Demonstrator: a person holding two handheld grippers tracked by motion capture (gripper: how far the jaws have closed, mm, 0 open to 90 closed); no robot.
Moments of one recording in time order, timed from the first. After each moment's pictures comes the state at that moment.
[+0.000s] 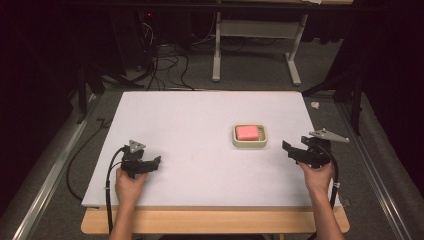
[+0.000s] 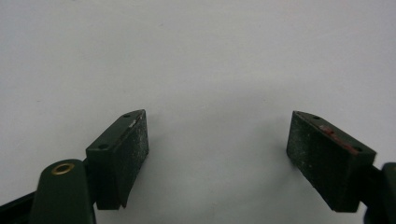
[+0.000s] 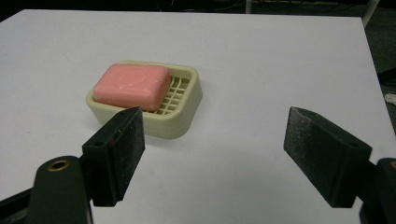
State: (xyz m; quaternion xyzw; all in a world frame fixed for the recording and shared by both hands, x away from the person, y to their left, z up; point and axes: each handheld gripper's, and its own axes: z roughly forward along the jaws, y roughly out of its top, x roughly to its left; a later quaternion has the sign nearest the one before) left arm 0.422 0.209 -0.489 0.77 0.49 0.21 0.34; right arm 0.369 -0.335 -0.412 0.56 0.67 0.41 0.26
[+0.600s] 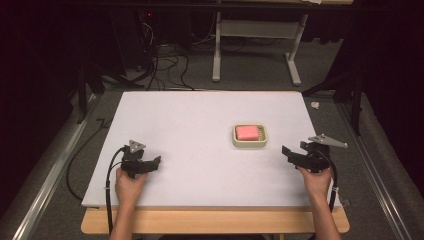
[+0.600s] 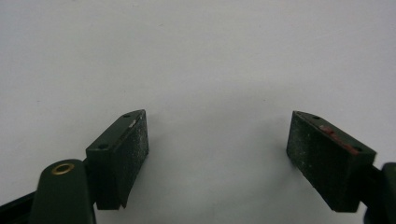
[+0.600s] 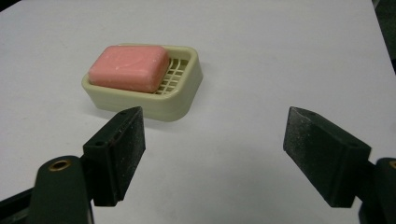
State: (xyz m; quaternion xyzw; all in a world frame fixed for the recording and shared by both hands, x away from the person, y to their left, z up) left arm 0.422 0.209 -0.489 0.77 0.49 0.21 0.34; right arm 0.364 -0.336 -0.428 0.57 0.67 0.40 0.24
